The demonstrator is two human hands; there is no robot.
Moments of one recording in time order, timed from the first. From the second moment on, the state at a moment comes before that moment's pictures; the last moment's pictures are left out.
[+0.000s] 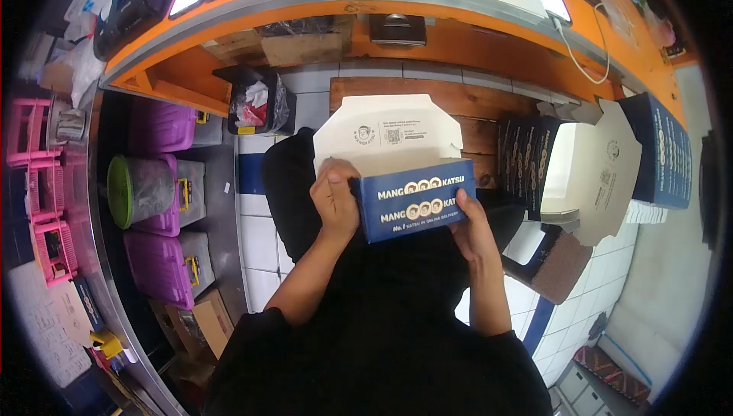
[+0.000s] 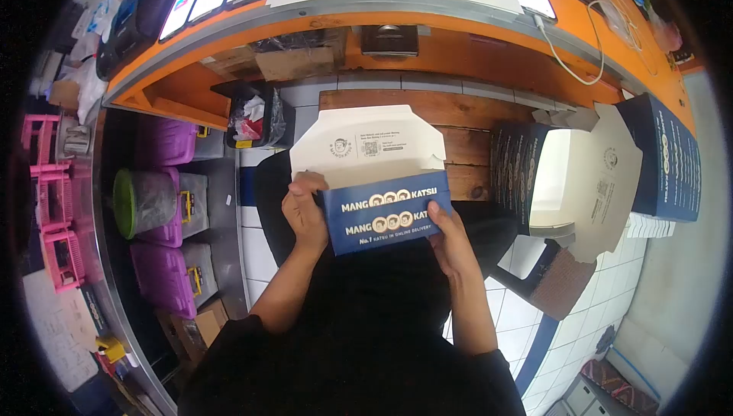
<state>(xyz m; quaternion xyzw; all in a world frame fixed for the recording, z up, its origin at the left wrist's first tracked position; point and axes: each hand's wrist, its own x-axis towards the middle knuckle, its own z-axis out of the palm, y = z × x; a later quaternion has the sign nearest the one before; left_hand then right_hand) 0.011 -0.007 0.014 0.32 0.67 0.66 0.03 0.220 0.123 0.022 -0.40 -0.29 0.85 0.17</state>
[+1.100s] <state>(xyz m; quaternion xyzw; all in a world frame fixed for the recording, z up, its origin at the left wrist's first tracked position) -0.013 -0.010 -0.080 0.26 0.82 0.40 0.33 0.199 0.151 -0.112 -0.37 -0.57 0.73 0.11</state>
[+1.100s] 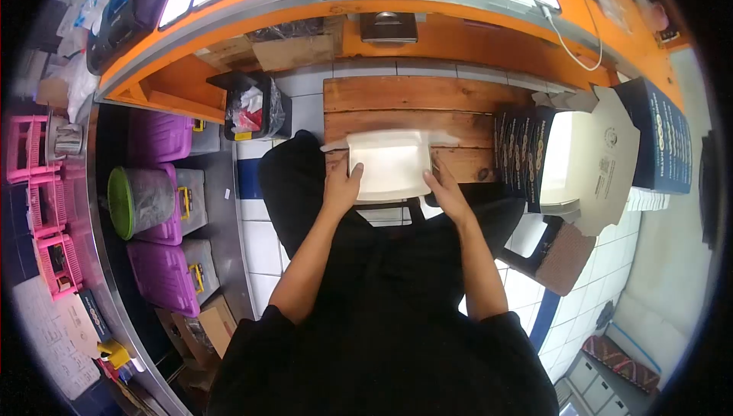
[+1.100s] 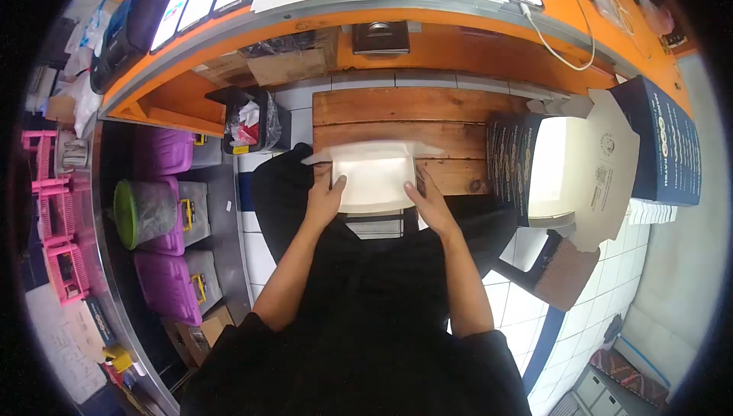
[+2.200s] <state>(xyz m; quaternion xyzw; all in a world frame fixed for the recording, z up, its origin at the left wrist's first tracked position) 0.046 -0.013 0.071 0.44 0.72 0.53 0.08 0.277 0.153 0.086 -0.43 -0.83 -0.20 0.31</state>
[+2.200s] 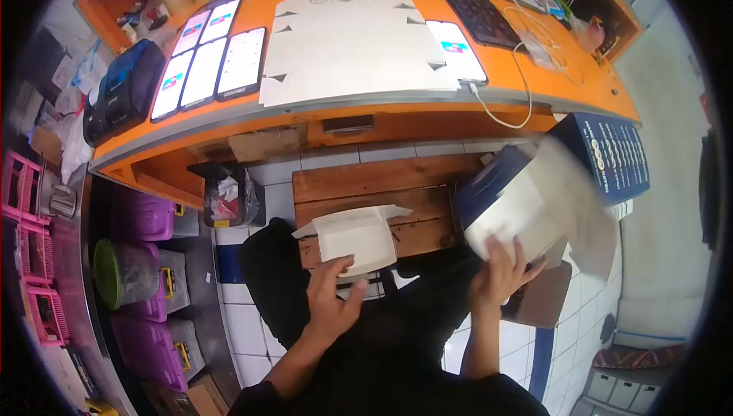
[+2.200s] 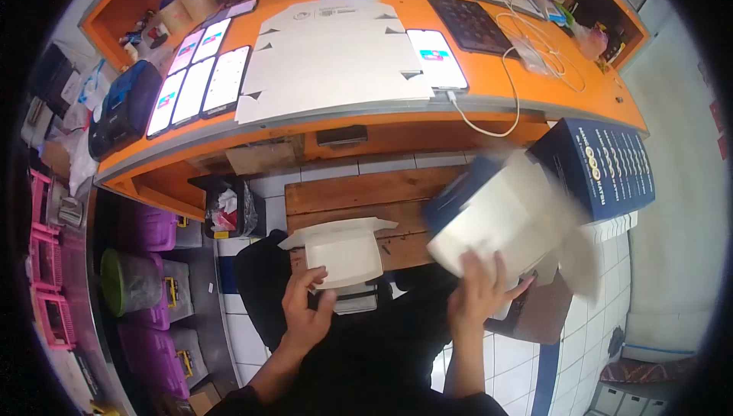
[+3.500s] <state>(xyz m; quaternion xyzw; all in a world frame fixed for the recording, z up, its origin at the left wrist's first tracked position) -0.010 -0.023 -0.057 0.29 0.87 0.35 0.17 0.161 0.157 -0.071 -0.41 -0.56 0.69 0.21</state>
